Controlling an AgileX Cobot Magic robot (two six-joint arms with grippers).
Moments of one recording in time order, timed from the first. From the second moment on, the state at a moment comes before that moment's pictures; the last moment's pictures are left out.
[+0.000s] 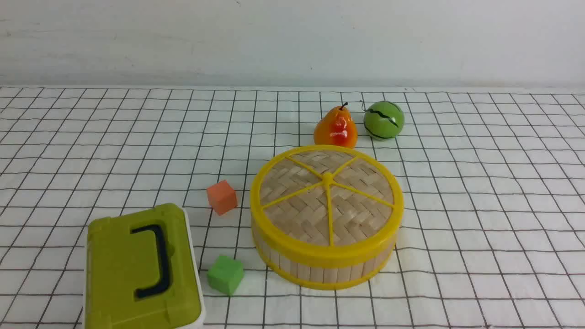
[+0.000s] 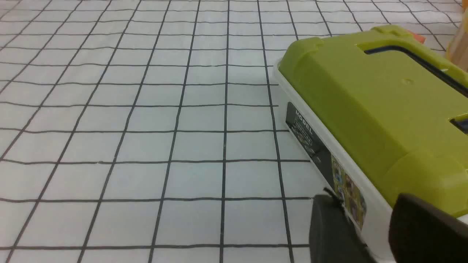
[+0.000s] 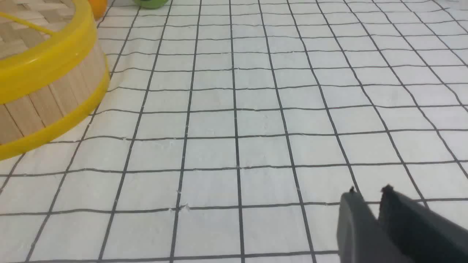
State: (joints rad) right arm -0.02 -0.01 0.02 -0.04 0.38 0.12; left arm 0.01 -0.01 0.03 -0.05 0.35 0.03
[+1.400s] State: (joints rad) right arm -0.02 -0.01 0.02 -0.04 0.38 0.12; left arm 0.01 -0.01 0.03 -0.05 0.35 0.03
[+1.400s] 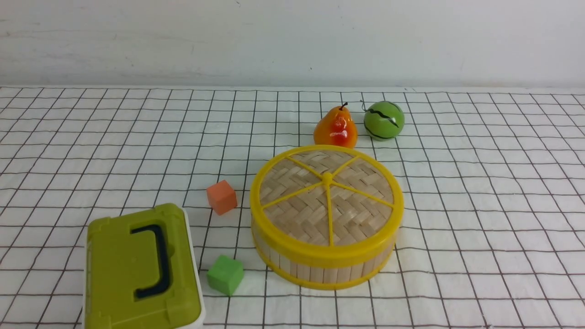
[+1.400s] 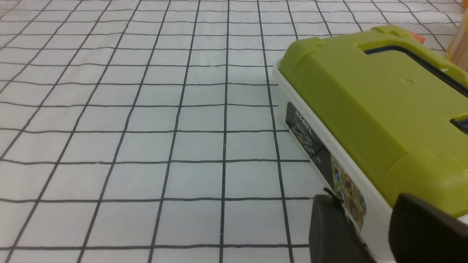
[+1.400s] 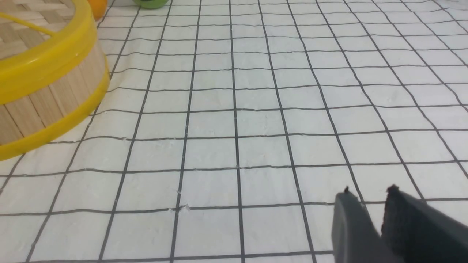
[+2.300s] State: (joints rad) right arm -0.02 -0.01 0.03 0.77 0.37 0.40; left arm 0.01 -0.01 0.03 -0.05 0.35 0.03
